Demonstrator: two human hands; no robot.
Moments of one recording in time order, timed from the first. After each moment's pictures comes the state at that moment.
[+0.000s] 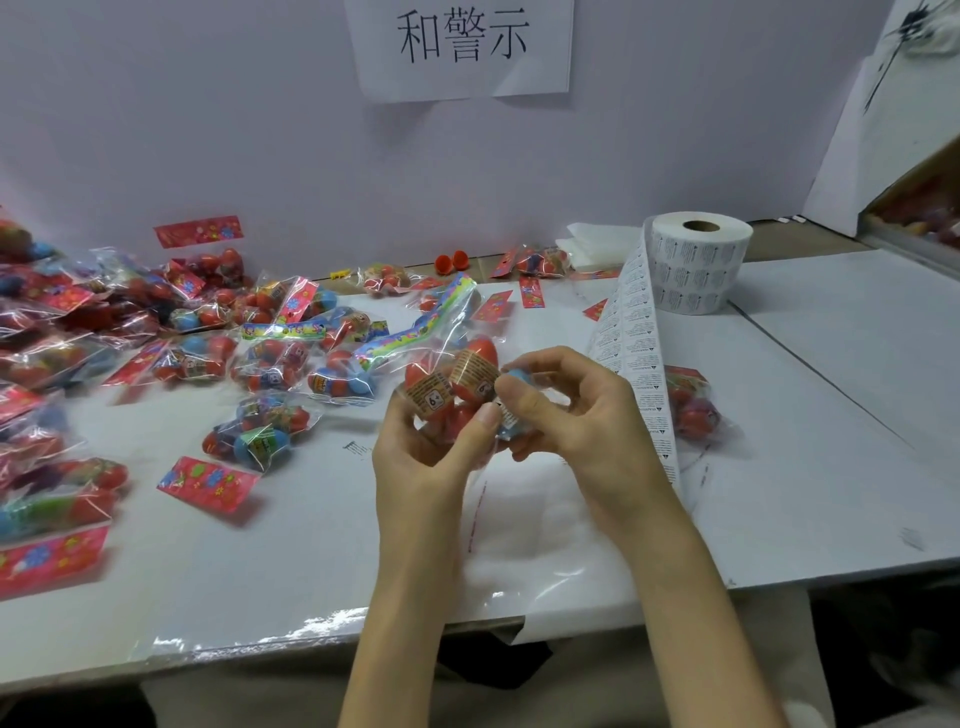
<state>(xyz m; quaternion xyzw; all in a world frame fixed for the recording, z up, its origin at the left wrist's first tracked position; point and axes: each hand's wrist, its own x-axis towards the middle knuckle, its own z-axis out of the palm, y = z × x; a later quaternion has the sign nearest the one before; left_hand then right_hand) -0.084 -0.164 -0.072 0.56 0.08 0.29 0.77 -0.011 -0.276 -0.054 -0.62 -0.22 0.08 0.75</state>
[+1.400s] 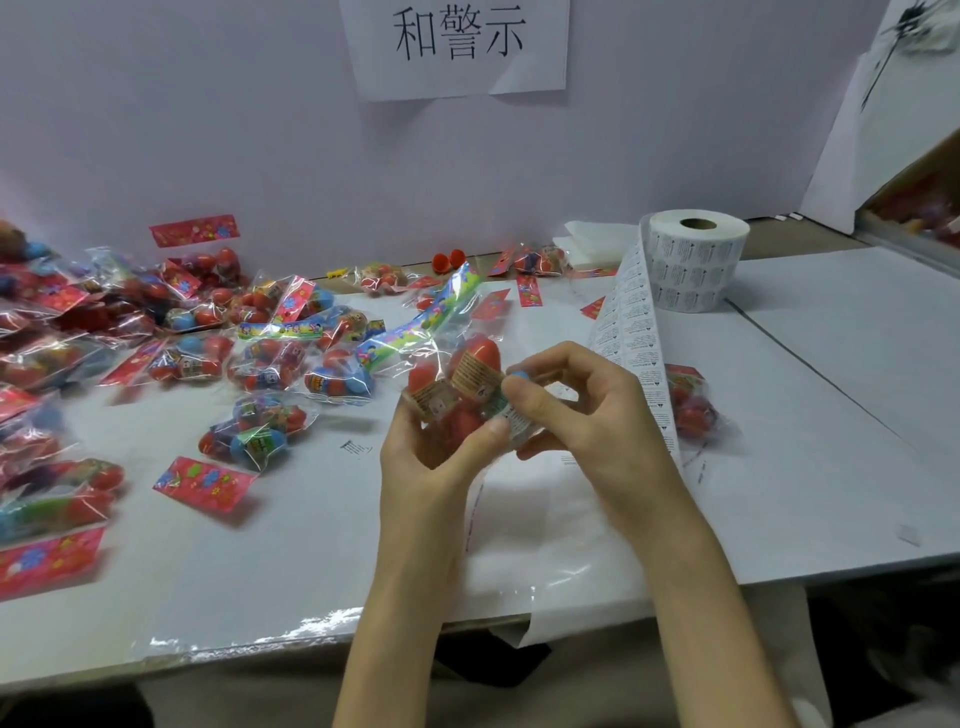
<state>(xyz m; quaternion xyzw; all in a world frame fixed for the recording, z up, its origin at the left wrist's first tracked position) -0.085 -0.164 -0.075 0.56 0.05 0.25 0.79 -0.010 -0.286 -0.050 -0.64 -0.25 0.07 0.73</state>
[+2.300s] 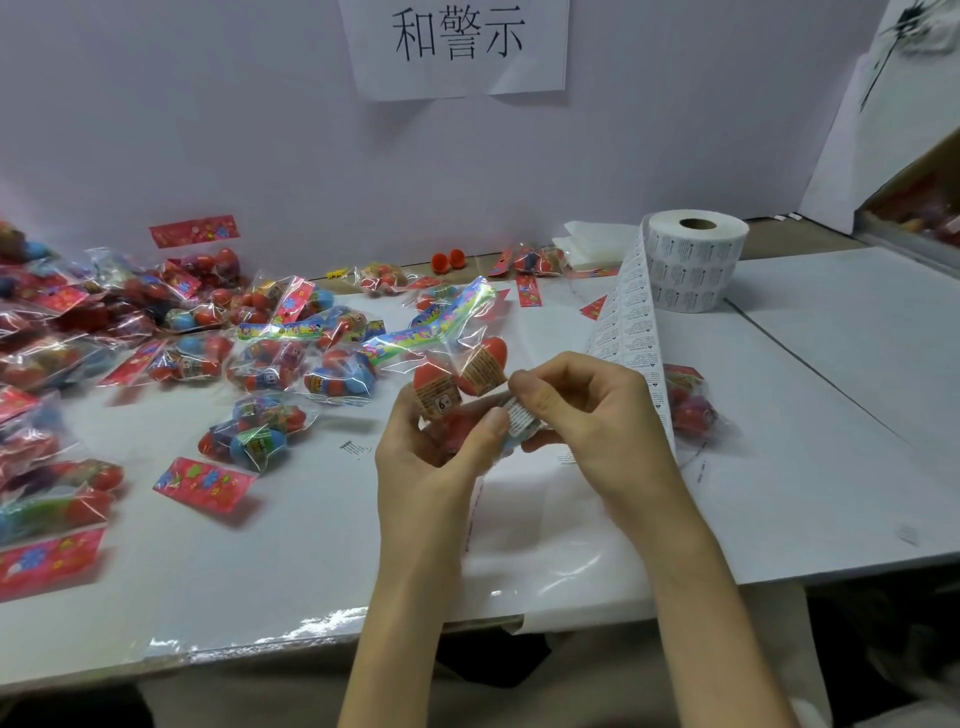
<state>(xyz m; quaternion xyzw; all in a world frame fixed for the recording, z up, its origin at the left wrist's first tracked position) -0.085 -0.168 -0.070 0.60 0.08 0.28 0.75 -0.007 -0.285 -0.052 -0.65 -0.25 0.03 0.71</state>
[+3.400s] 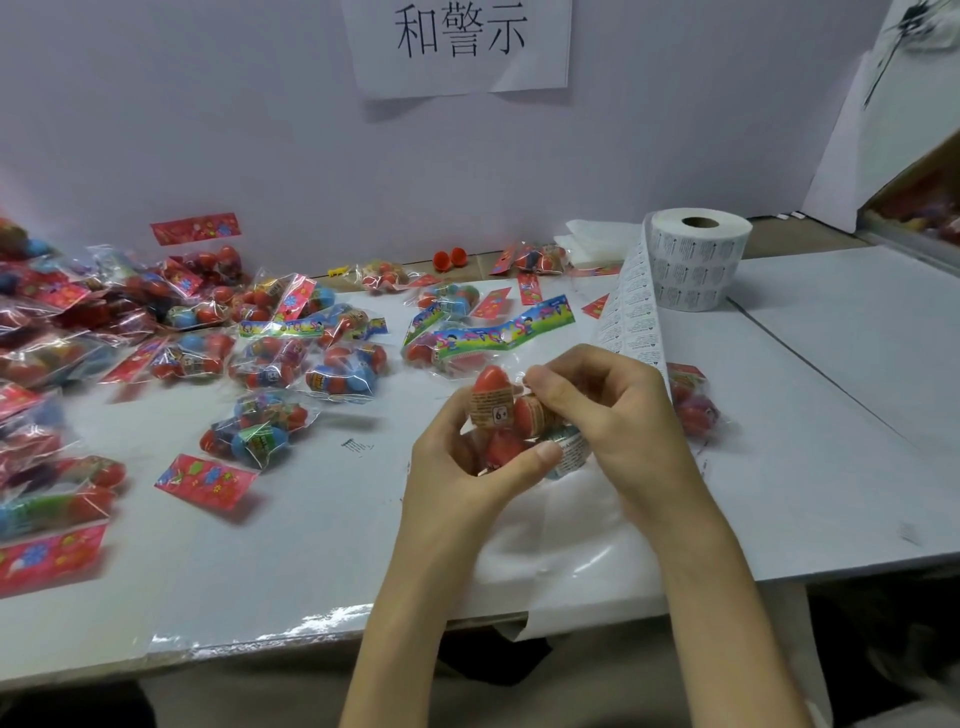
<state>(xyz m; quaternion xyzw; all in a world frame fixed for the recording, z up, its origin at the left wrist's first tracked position) -0.085 -0.169 -0.073 0.65 0.02 0.19 0.73 -0.001 -0.292 -0.054 -0.66 -0.26 0.01 0.70</state>
